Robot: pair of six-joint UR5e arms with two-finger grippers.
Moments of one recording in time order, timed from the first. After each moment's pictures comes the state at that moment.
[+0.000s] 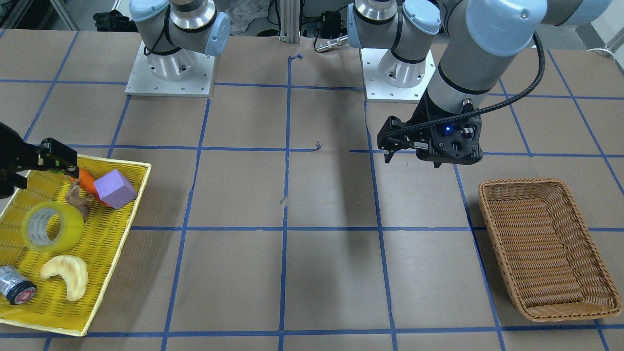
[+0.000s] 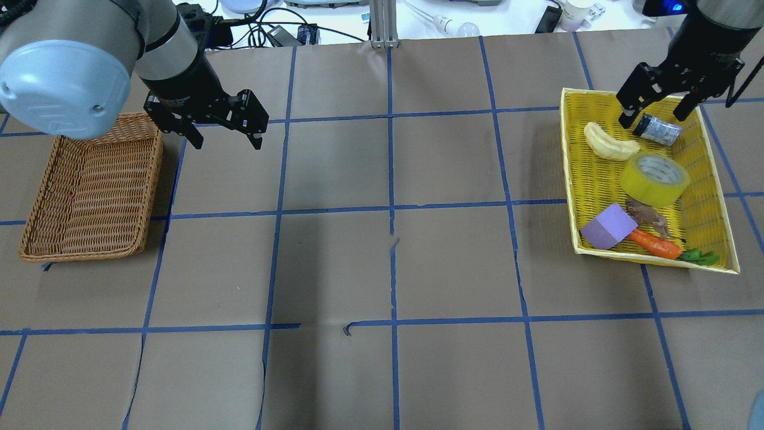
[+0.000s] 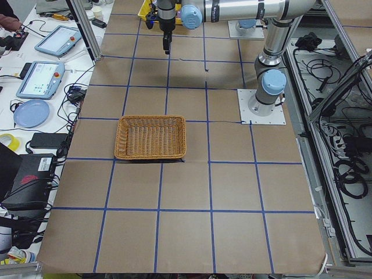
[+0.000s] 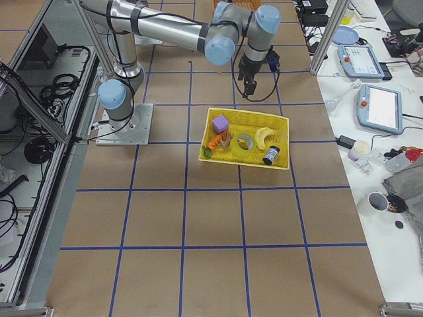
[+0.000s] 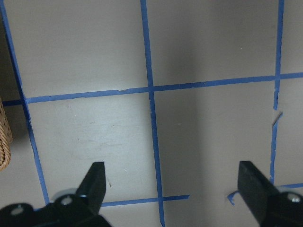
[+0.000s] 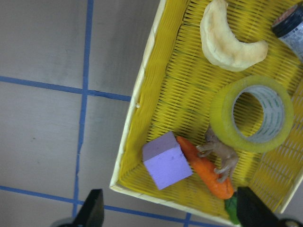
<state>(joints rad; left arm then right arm) -1.58 -1.67 -1.58 -1.45 1.54 0.07 1.23 -1.32 1.49 -1.58 -1.56 -0.60</state>
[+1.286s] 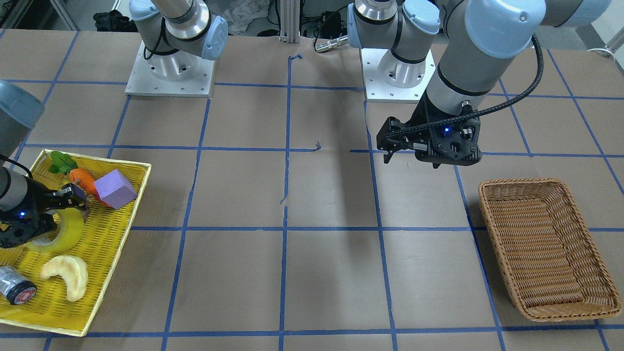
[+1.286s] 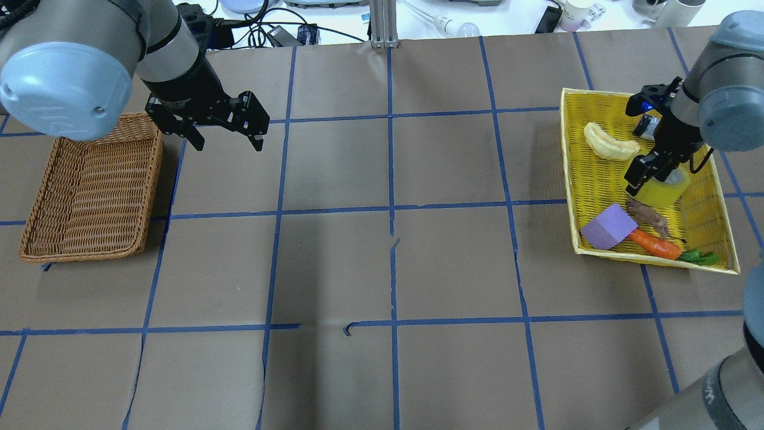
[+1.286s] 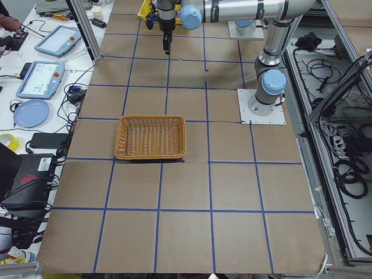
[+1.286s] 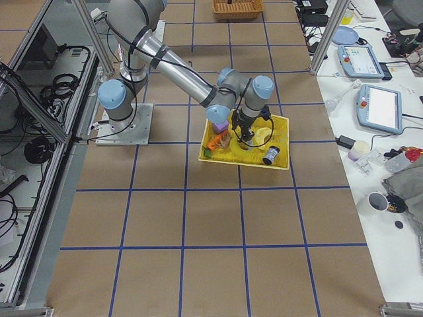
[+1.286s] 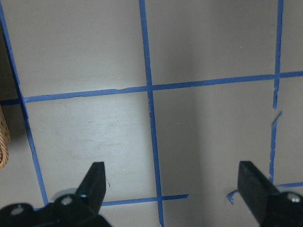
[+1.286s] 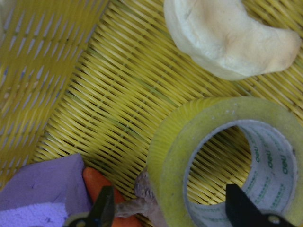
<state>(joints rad) -1.58 -1.67 -1.59 -1.45 1.54 0.07 1.16 -1.18 1.73 -1.95 -1.65 -0.84</state>
